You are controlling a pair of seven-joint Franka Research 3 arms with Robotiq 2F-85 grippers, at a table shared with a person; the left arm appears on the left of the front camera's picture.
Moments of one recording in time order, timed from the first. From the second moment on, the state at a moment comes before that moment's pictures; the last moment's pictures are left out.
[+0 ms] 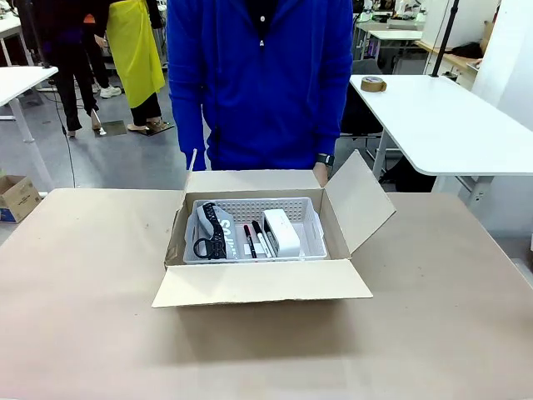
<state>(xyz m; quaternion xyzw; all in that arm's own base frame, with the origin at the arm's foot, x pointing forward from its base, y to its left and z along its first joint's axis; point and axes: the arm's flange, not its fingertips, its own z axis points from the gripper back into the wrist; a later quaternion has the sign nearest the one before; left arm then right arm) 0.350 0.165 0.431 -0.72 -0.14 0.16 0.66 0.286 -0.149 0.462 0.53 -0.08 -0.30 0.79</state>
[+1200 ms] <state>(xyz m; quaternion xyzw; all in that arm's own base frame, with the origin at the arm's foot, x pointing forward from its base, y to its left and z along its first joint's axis) 0.342 0.146 0.485 -0.67 -0.18 0.12 0.71 0.277 -0.121 0.510 0.50 -0.09 -0.25 0.82</state>
